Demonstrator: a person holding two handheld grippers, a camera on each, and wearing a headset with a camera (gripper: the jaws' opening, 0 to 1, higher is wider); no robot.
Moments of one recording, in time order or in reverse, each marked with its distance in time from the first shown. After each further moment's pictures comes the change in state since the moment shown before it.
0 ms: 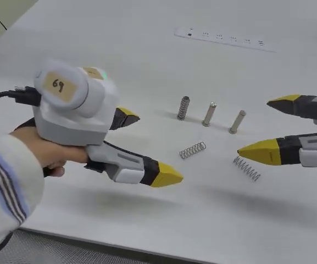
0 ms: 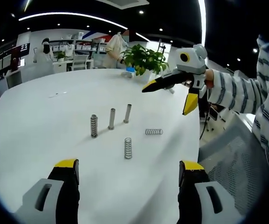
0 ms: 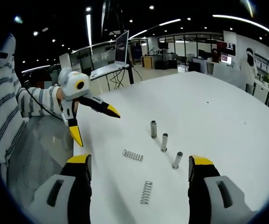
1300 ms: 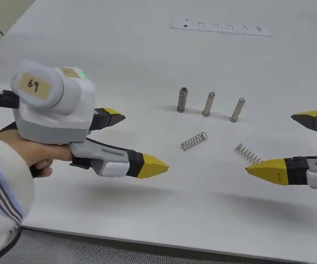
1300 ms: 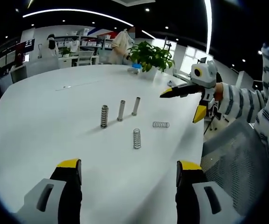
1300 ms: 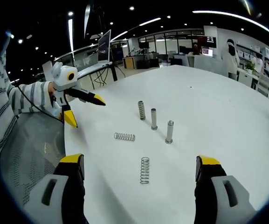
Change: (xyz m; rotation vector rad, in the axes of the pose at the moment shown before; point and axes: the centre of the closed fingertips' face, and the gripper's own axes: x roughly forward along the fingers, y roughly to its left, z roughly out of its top) left arm -0.010 0.016 -0.017 -0.015 0.041 0.034; right arm -0.013 -0.005 -0.049 0.103 -0.016 -0.135
